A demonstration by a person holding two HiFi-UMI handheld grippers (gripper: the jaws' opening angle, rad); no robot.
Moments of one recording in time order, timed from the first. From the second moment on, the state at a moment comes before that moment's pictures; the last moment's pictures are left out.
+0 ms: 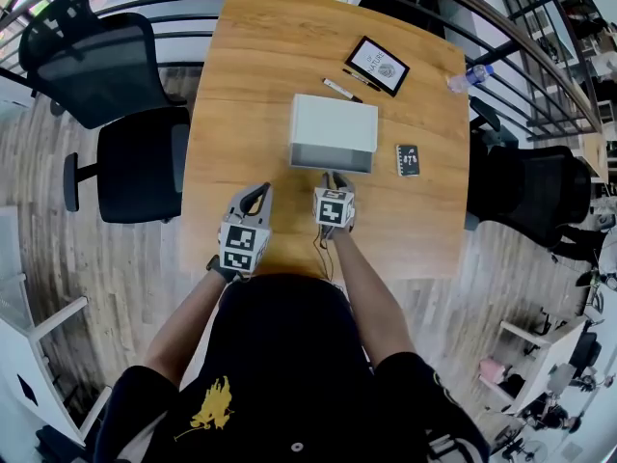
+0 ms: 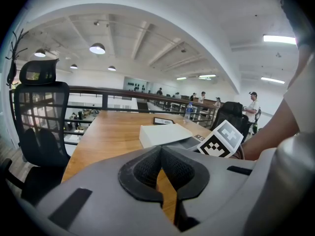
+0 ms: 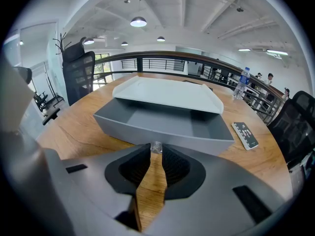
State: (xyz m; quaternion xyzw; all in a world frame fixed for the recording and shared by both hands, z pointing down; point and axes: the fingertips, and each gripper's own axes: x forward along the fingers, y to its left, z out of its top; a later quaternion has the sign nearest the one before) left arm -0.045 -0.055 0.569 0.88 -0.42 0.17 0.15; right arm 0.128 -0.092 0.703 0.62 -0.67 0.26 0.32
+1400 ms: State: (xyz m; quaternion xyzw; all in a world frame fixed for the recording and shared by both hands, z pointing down) left arm -0.041 -0.041 0.574 0.89 -0.40 0.17 0.15; right arm 0.124 -0.050 0.711 0.62 -0.66 0.27 0.33
